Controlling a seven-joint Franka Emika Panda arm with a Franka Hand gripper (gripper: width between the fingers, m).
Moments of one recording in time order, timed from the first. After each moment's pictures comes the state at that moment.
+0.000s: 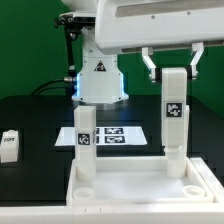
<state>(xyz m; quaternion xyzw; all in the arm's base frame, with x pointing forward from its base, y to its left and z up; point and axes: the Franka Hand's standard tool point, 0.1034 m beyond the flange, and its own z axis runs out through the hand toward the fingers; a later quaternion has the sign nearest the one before) 0.627 0.069 0.193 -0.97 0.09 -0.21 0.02</state>
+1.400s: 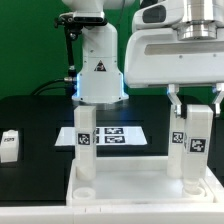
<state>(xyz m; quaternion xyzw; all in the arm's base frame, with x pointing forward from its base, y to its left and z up) 0.622 0.111 0.139 -0.98 0.05 -0.21 0.00</state>
